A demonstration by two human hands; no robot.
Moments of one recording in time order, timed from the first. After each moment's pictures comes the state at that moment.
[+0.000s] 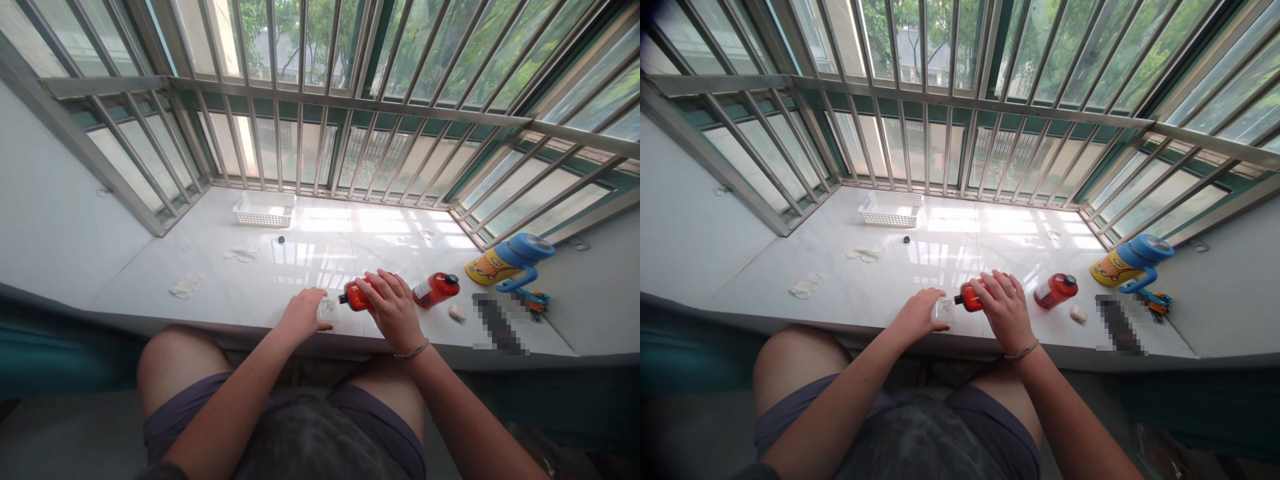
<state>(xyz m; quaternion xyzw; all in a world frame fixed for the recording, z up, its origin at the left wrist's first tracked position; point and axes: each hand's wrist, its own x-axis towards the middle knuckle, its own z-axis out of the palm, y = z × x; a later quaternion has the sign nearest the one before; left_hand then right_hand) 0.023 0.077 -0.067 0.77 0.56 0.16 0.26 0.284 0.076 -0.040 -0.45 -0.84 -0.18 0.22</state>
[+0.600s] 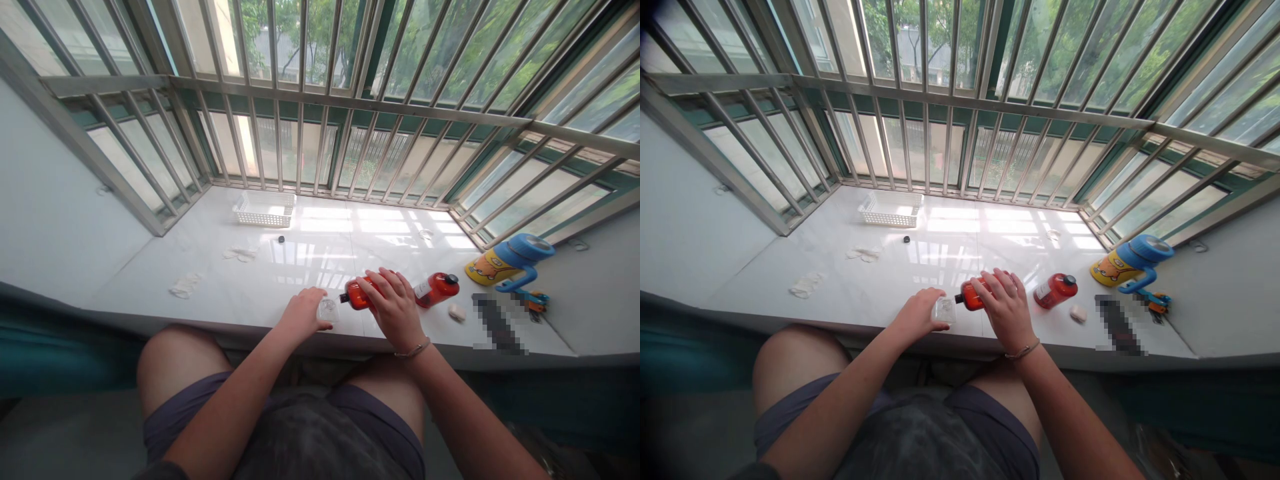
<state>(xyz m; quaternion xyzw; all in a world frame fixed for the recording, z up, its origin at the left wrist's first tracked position) 0.021 0.078 -0.069 0.77 0.56 0.17 0.26 0.285 0.077 -0.039 -0.46 -0.84 -0.19 0.22</state>
